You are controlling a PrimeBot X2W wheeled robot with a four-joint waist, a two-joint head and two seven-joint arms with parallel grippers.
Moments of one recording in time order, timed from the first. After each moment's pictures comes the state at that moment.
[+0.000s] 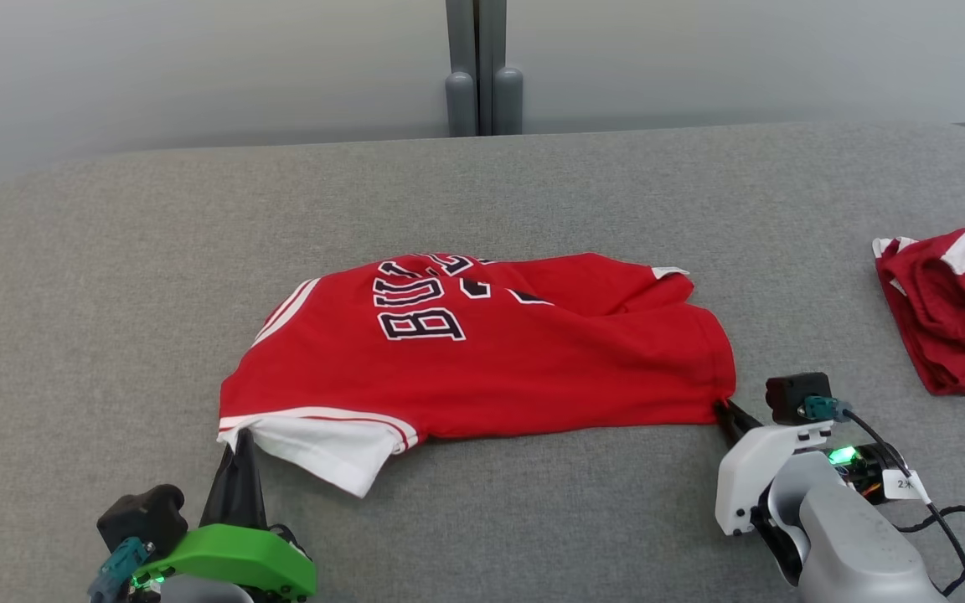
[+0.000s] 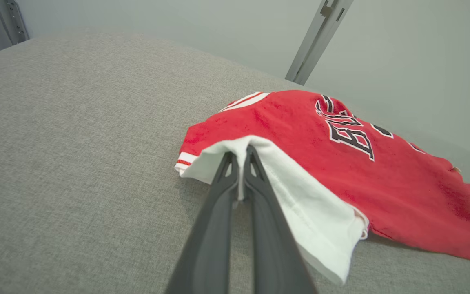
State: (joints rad) left arm -0.01 0.09 -0.16 0.22 -0.50 0.06 -0.15; right arm -0.49 -0.05 0.08 0.99 0.11 0.13 -0.13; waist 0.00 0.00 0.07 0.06
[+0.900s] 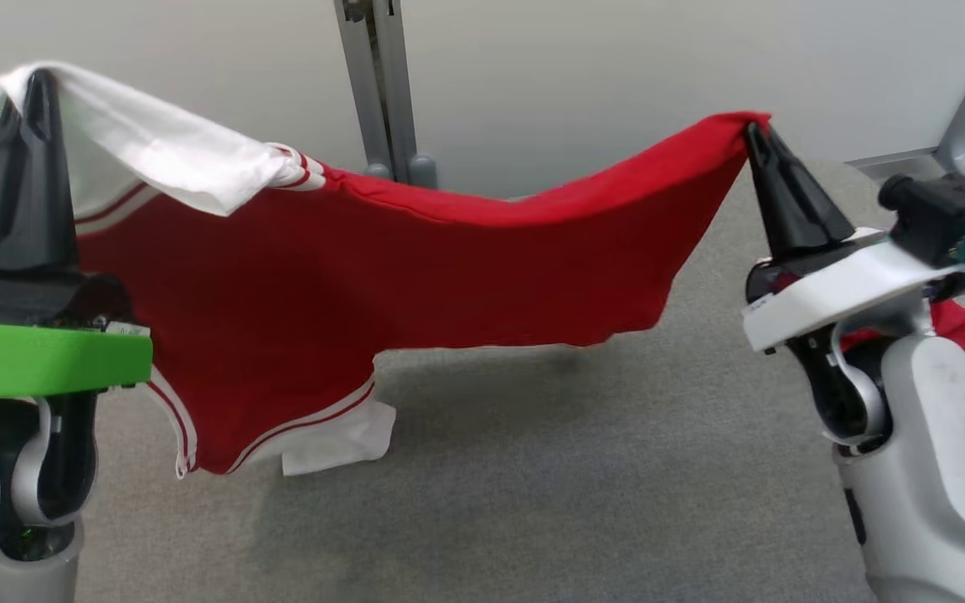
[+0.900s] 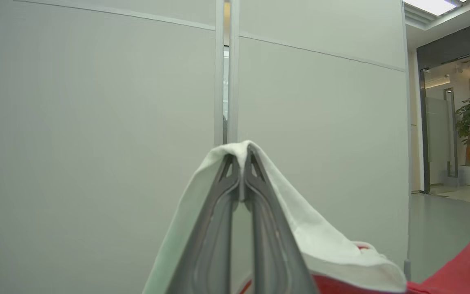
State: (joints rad) left arm -0.35 0.34 -0.08 -0.34 -0.51 0.02 0.06; right arm -0.46 -0.08 0.07 0.06 0.35 0.13 0.01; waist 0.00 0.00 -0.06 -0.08
